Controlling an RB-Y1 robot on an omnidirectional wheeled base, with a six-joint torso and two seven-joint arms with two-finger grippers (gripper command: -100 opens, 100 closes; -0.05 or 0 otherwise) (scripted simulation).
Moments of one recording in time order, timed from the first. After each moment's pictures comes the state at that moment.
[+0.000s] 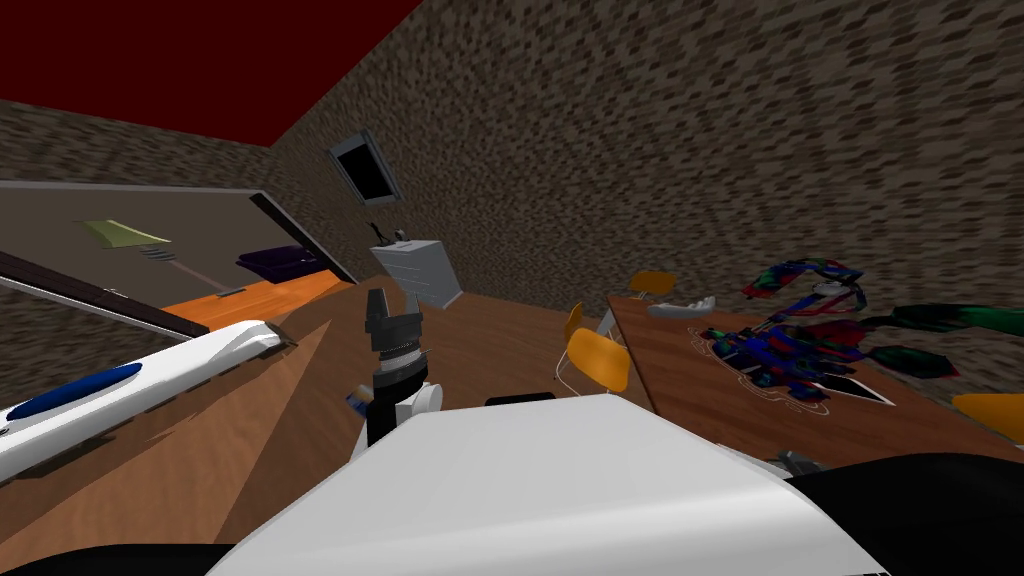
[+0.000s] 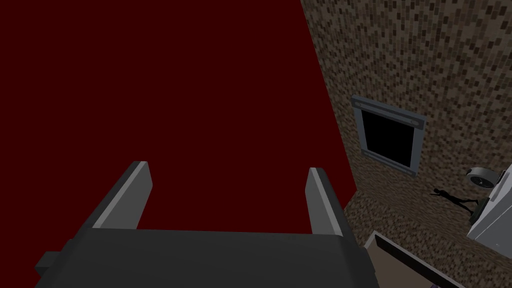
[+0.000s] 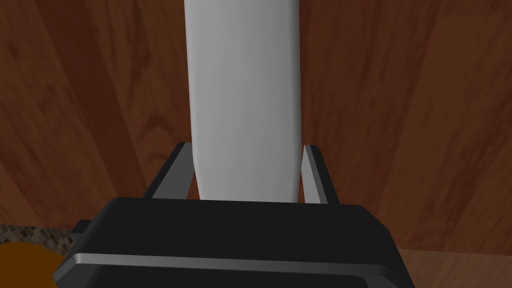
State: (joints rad) left arm 0.51 0.00 -0.02 -2.32 0.02 -0.58 -0.05; right arm 0.43 -1.20 0.38 -0.61 1.06 -0.75 0.84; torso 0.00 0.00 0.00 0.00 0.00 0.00
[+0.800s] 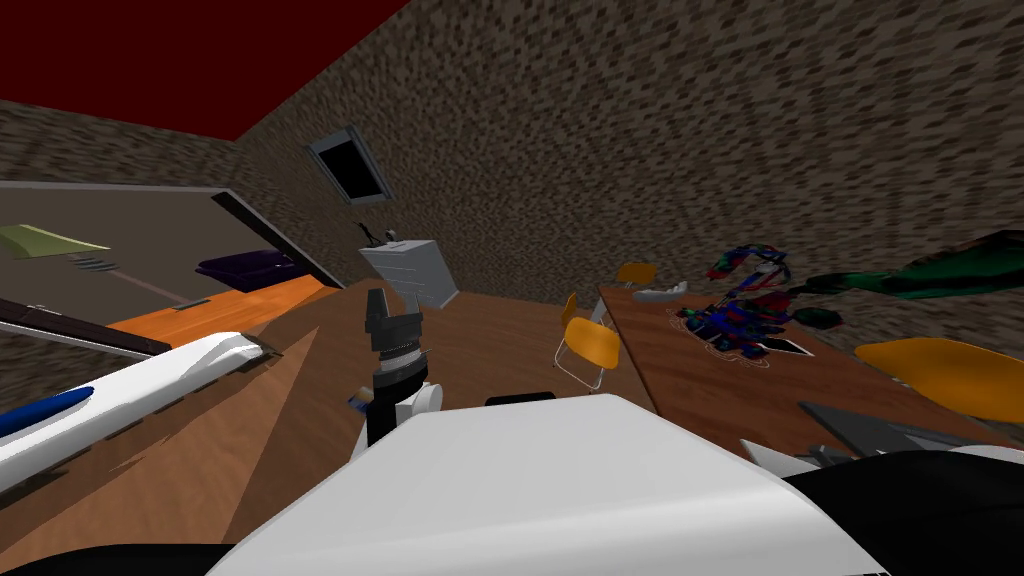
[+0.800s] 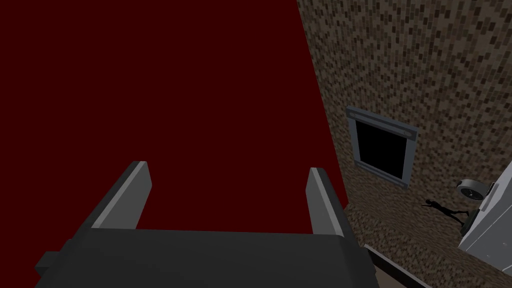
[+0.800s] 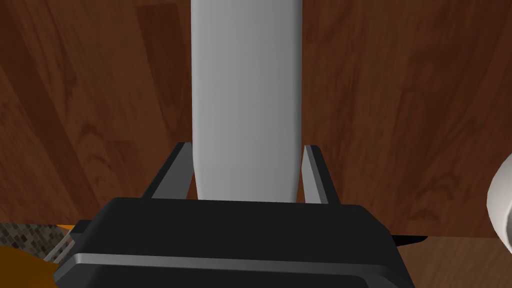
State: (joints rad) left arm 0.51 0.00 -0.02 -2.32 0.02 -0.58 -0.05; right arm 0.48 -1.31 0.34 -0.65 1.04 -0.79 0.85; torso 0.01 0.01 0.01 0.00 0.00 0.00
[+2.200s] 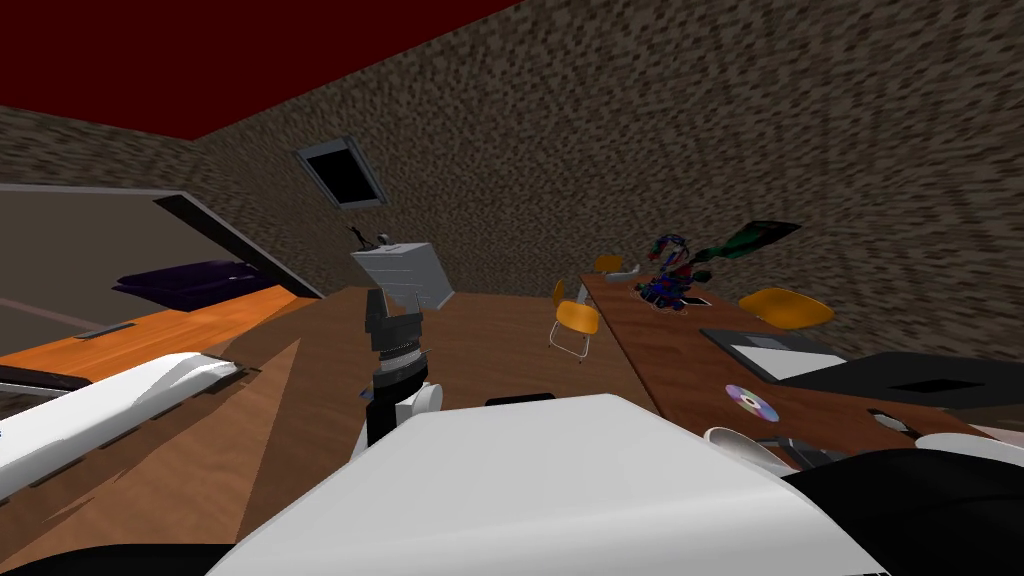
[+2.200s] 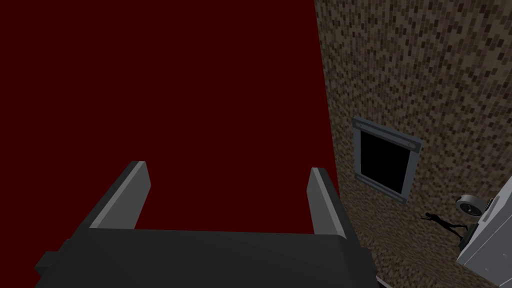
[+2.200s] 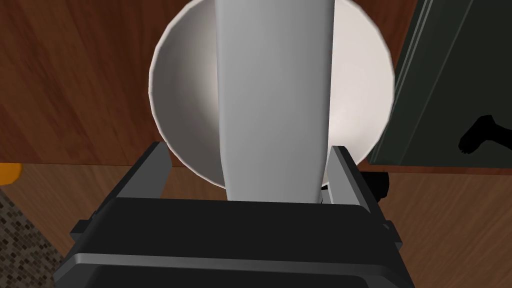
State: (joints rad) left arm 0.51 0.00 -0.02 -2.32 0.02 -0.58 -0.05; right arm 0.55 -1.33 0.29 -0.78 1.03 -0.90 0.95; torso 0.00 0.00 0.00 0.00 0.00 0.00
